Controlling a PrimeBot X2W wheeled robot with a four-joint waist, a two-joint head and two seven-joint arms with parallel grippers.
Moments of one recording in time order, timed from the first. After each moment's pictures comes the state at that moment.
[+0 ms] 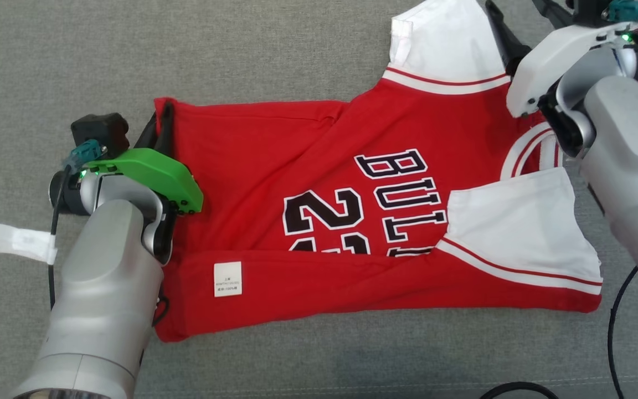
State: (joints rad) left arm -0.86 0.08 -0.22 1.05 -0.41 -0.13 -0.26; right arm -1.10 -0.31 0.57 0.93 0.57 0.13 -0.14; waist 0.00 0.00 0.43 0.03
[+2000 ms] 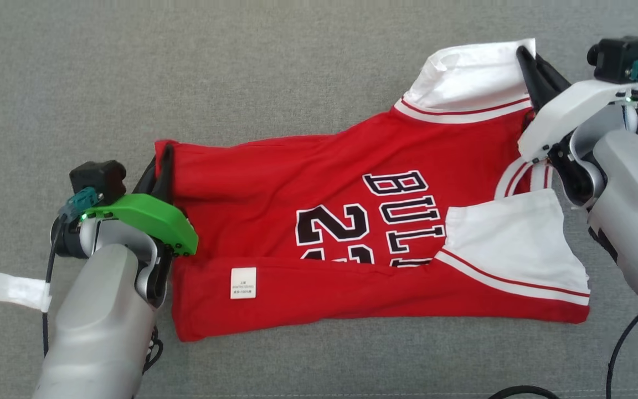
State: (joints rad) left arm -0.72 0.12 -0.31 0.92 -0.51 -0.13 -0.26; right arm -1.03 -0.39 0.75 0.93 0.91 0.13 -0.23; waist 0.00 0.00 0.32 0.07
